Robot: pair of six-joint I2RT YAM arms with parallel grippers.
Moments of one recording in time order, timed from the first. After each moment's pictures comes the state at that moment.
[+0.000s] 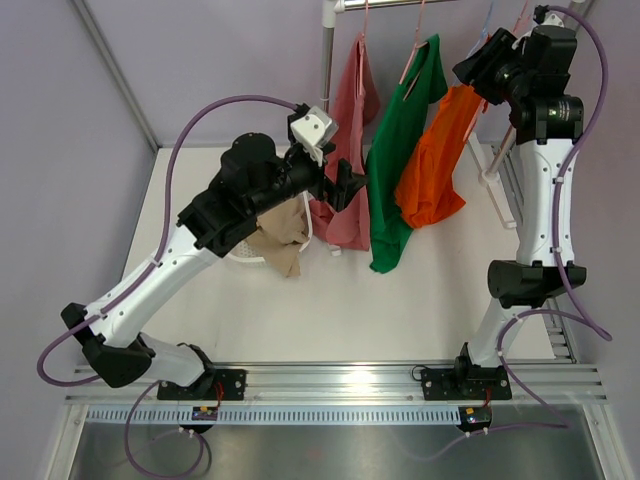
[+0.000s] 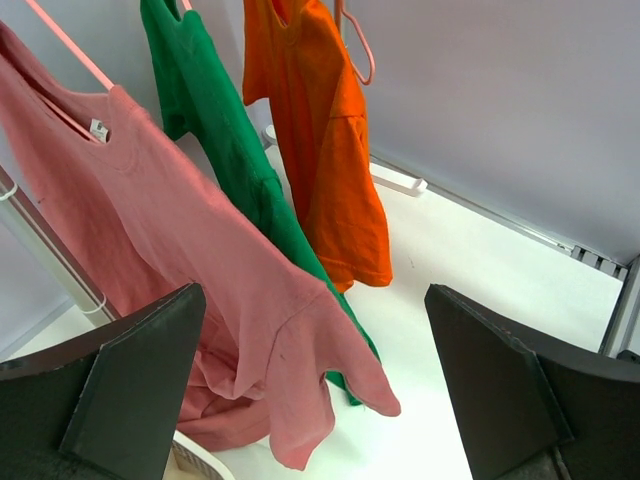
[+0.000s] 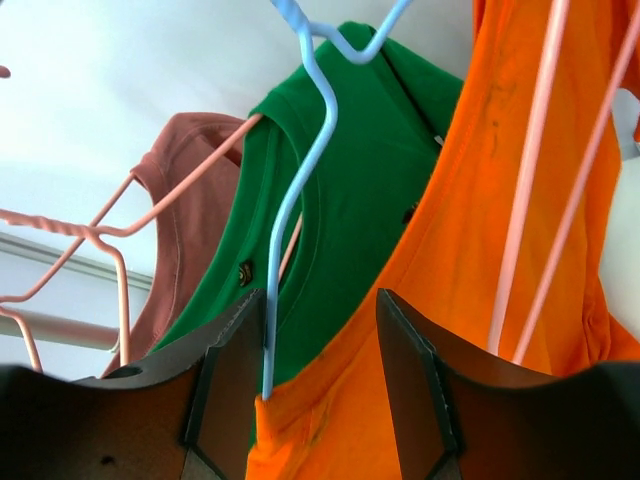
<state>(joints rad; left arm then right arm) -0.83 1.37 1.64 -0.32 0.11 0.01 -0.01 1.86 2.47 -0.84 -0.18 0.55</state>
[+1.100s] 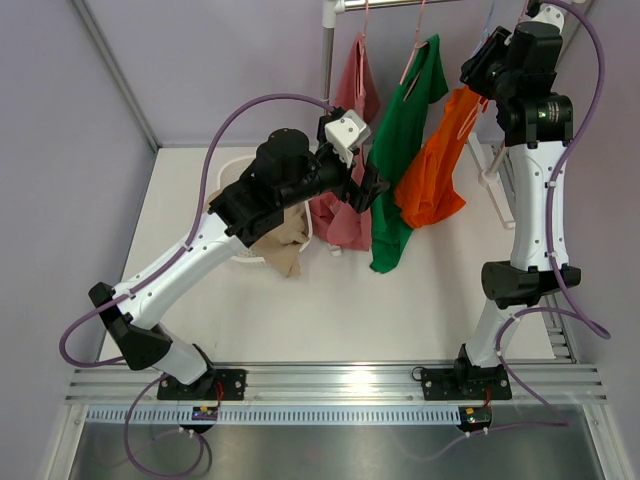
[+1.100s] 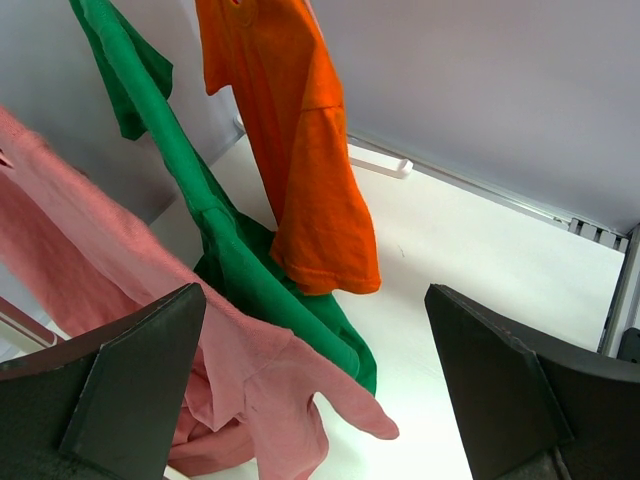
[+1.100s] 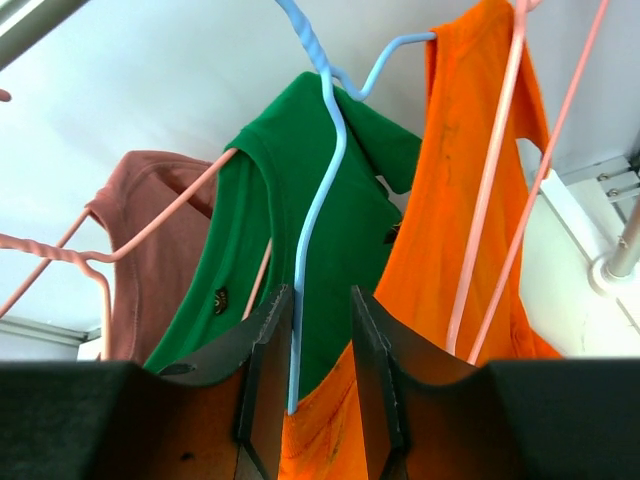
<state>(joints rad) -0.86 1.51 1.73 -0.32 0.14 0.05 0.09 1.87 2.55 -0.86 0.11 0.46</state>
